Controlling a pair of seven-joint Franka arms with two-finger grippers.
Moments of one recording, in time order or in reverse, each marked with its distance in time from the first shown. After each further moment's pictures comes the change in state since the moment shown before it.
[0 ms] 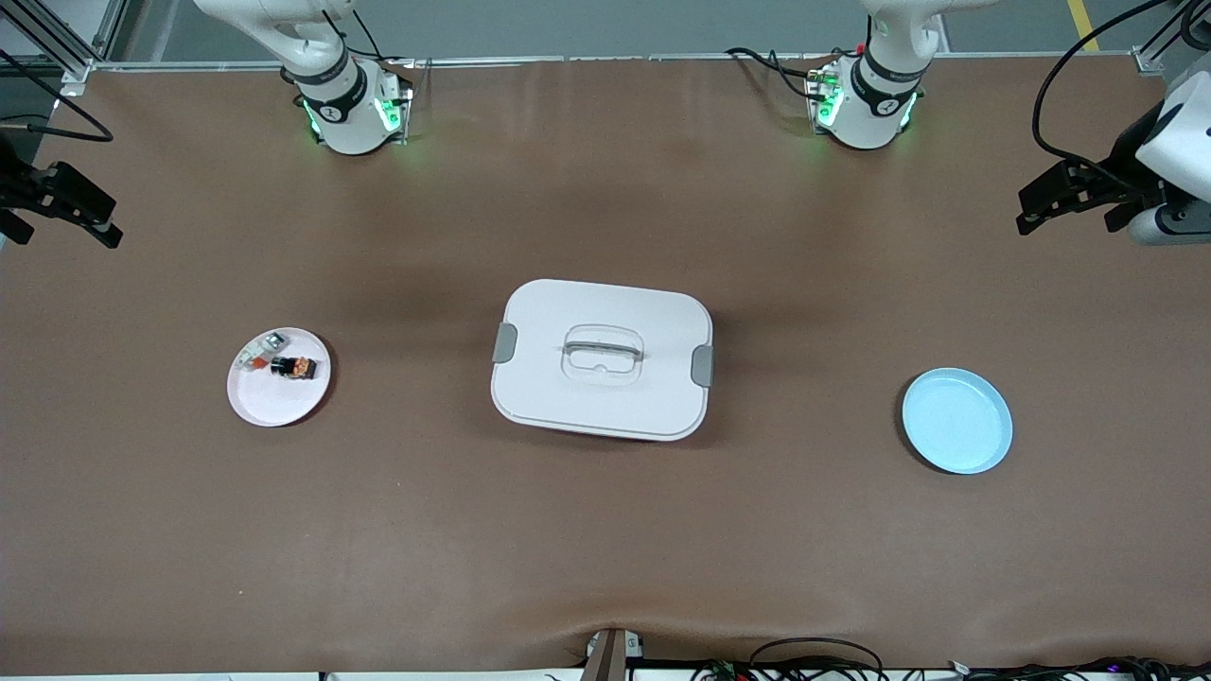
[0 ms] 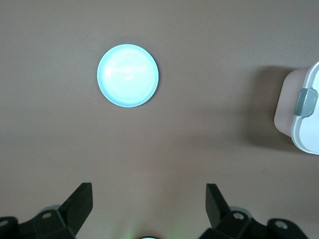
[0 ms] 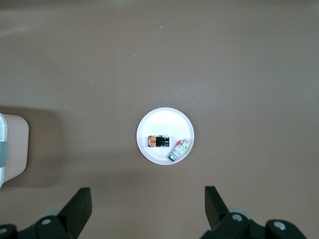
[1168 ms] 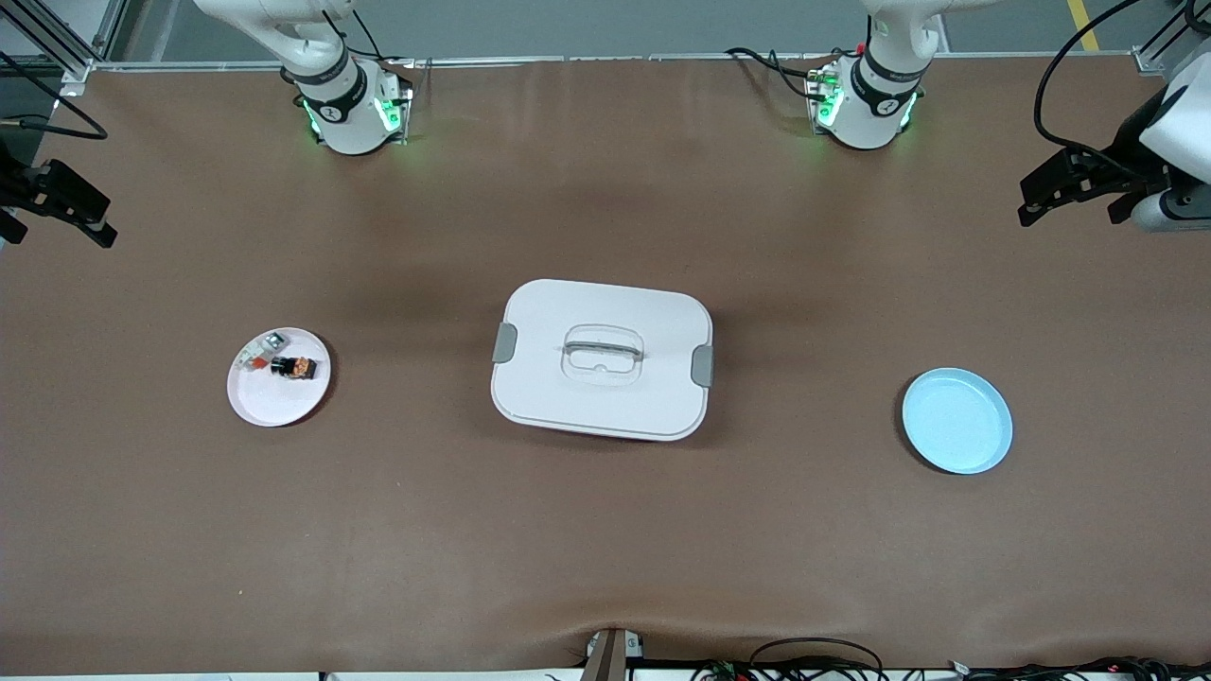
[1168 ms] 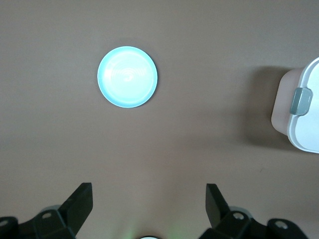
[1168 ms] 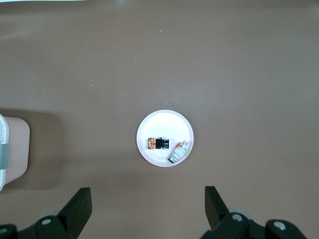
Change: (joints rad) left arm 0.000 -0.011 -0.006 0.013 0.000 -0.013 0.000; right arm 0.000 0.003 -0.001 0.013 0.000 -0.001 0.000
